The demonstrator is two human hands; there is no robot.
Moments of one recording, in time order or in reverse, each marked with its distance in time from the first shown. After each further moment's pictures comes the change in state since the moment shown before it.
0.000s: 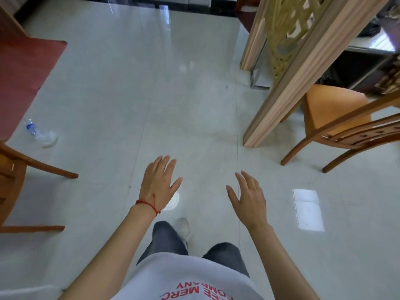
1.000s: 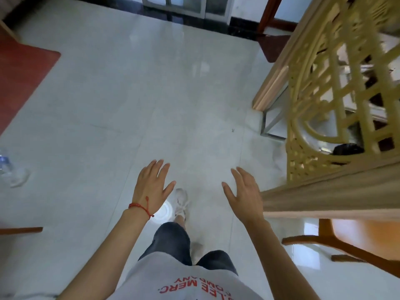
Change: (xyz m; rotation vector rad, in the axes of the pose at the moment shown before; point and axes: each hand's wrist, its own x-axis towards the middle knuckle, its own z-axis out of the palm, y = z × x) left_hand 0.476 -0.043 -0.031 -0.051 -0.087 -0.179; right_hand 0.529 0.014 -0.022 0.020 -0.200 -0.096
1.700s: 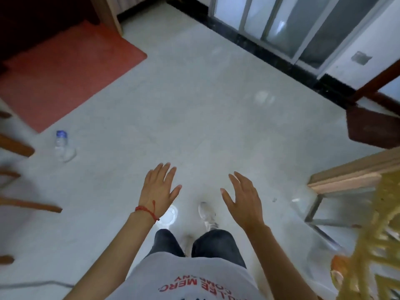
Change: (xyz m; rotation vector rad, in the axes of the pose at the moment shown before) left_hand 0.195 -0.129 -0.098 -0.066 0.176 -0.453; right_hand 0.330 -0.156 0.019 -0.097 -0.275 -0.429
